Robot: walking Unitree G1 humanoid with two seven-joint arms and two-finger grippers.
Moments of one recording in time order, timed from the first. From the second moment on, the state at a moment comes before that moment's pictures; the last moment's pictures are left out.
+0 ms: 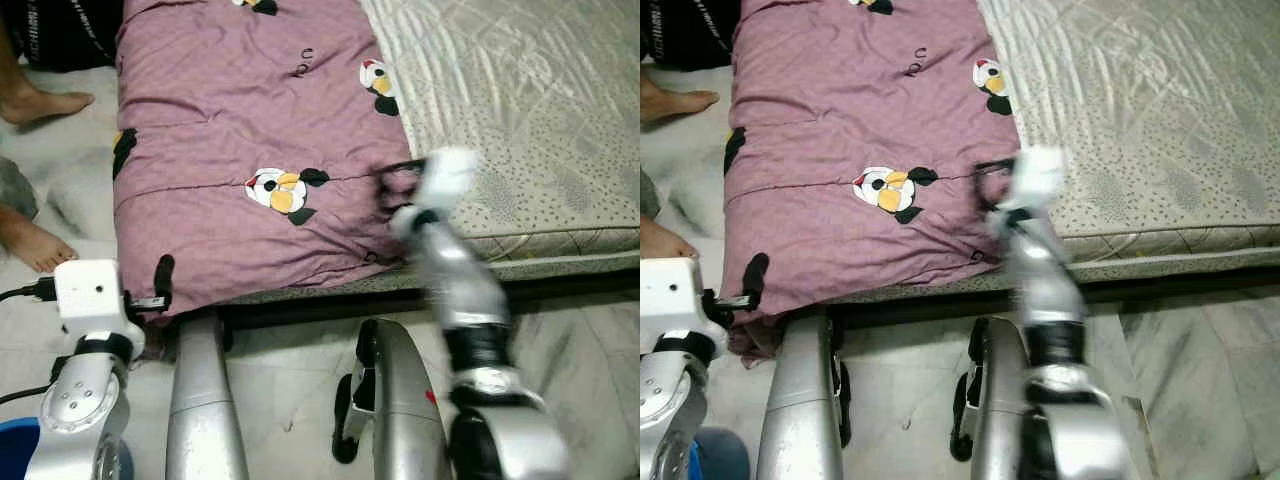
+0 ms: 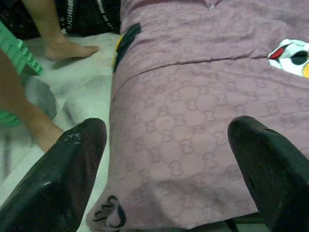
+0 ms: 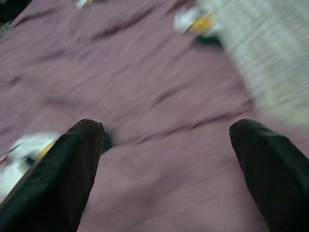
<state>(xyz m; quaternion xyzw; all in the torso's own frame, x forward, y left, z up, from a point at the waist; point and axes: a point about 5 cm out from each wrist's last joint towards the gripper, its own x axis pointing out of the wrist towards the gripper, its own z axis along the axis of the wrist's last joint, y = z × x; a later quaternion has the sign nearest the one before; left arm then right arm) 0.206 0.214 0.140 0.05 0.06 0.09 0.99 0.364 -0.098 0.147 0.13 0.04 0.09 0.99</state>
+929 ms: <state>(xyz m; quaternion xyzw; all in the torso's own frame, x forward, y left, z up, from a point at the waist) 0.206 0.210 0.144 0.05 0.05 0.07 0.99 0.364 -0.149 0.083 0.18 0.16 -0.12 0.96</state>
